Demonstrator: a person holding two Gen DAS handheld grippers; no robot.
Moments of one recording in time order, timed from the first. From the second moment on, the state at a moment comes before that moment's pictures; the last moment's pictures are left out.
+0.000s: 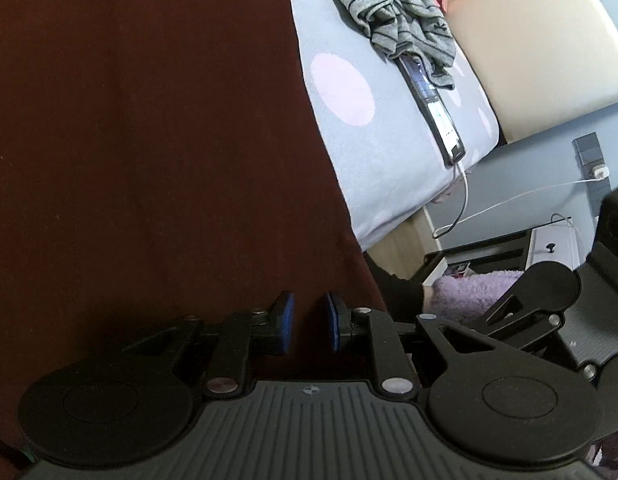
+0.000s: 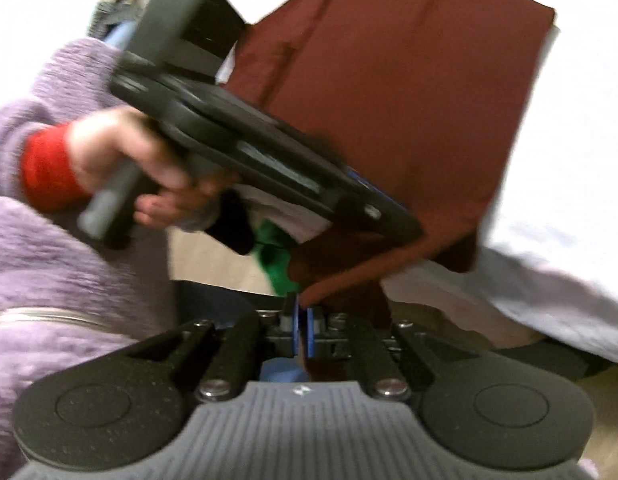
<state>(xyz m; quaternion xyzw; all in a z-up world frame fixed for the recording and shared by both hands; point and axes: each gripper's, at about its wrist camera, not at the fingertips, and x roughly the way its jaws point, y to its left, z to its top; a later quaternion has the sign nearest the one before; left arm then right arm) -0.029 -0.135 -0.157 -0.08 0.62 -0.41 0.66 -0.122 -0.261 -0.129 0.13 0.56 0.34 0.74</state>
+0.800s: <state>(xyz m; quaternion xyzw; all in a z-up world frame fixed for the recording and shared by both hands) -0.063 -0.069 -0.108 -0.09 0.55 -0.38 0.74 -0.045 -0.301 -0.119 0.23 0.49 0.17 0.82</state>
